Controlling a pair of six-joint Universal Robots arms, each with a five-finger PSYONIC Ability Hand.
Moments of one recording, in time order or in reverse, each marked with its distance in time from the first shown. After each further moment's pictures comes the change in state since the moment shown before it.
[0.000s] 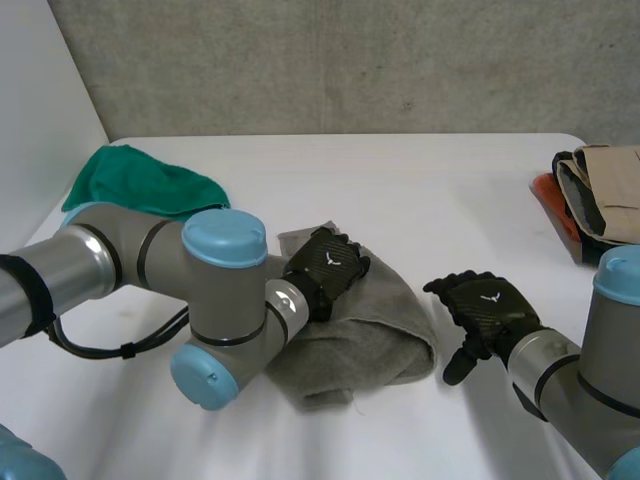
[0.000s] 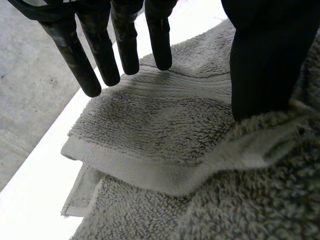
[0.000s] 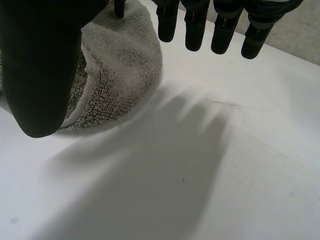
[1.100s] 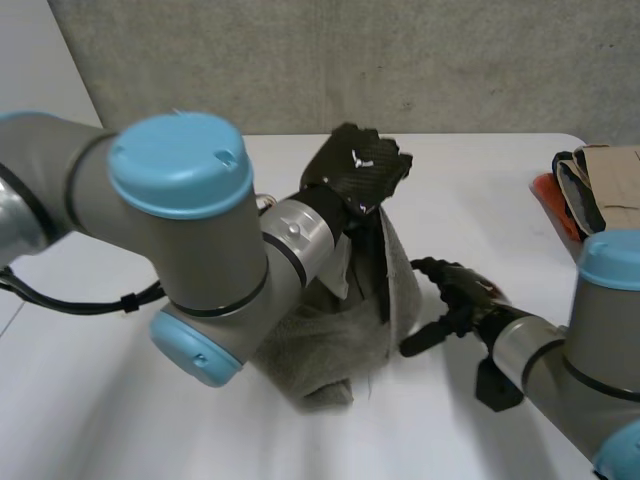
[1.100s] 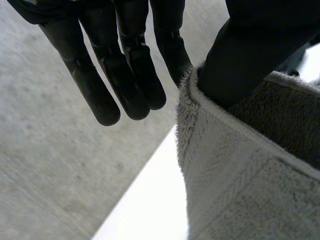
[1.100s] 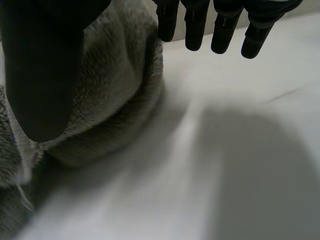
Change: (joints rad) left arm -0.087 0.249 0.078 0.008 -0.046 -0.178; right arm 0.038 0.056 -0.098 0.023 -0.043 0.613; left_hand 0.736 0.769 0.763 0.785 0.704; right_hand 0.000 0.000 0.000 0.000 0.000
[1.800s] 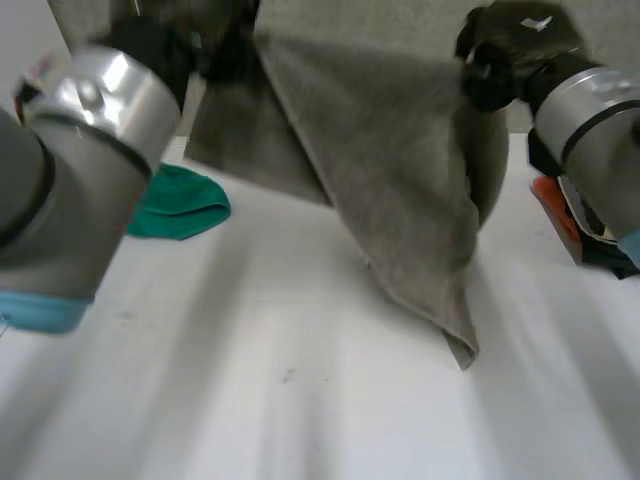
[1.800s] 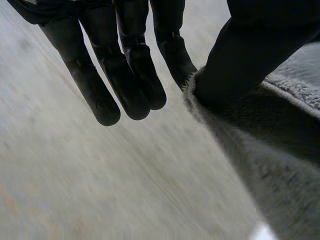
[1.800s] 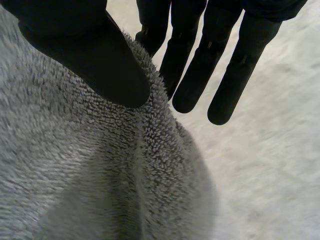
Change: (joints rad) left arm 0.195 0.413 -0.234 0.151 -0.070 -0.027; right arm -0.006 -0.012 -0.704 0.144 0.046 -0.493; left_hand 0.000 0.004 0.002 0.004 0.000; right_hand 0.904 0.955 0.972 0.986 0.976
